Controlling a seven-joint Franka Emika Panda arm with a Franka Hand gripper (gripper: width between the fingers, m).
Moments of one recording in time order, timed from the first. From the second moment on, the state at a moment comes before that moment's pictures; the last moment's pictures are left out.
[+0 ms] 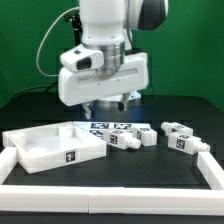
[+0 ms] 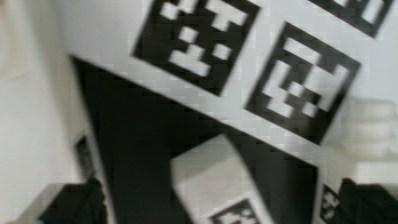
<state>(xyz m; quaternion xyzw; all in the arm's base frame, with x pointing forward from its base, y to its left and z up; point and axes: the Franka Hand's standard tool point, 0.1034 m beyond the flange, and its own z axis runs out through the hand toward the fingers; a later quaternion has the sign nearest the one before) 0.392 -0.061 0.066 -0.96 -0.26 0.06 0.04</state>
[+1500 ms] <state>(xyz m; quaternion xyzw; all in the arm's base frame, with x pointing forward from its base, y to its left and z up) 0.456 -0.184 0.053 -0.92 -0.38 0.03 0.02</state>
